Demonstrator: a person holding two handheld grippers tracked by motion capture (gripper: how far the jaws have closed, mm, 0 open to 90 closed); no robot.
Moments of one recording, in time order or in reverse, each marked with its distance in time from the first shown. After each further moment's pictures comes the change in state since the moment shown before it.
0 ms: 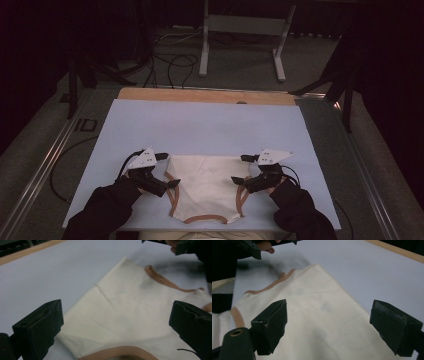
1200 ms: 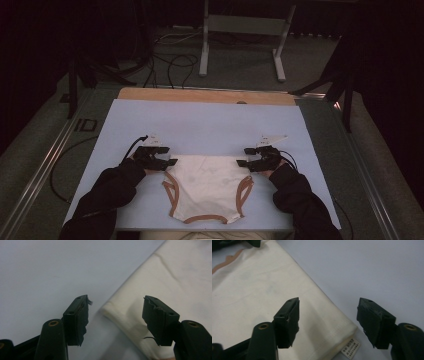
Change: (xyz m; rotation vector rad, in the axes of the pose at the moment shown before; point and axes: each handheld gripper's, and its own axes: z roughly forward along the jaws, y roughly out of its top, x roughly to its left) left arm 0.067 -0.016 0.041 0.222 0.104 -0.120; right arm -0.072 -0.023 0.025 0.158 -0.072 0.138
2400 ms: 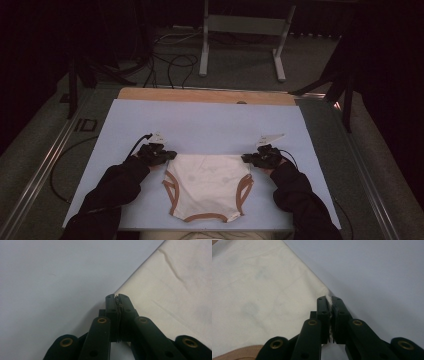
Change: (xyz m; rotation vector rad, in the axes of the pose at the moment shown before) left arm 0.000 0.009 0.010 0.049 0.002 -0.017; right arm -0.006 -0.001 0.002 0.093 -0.036 -0.010
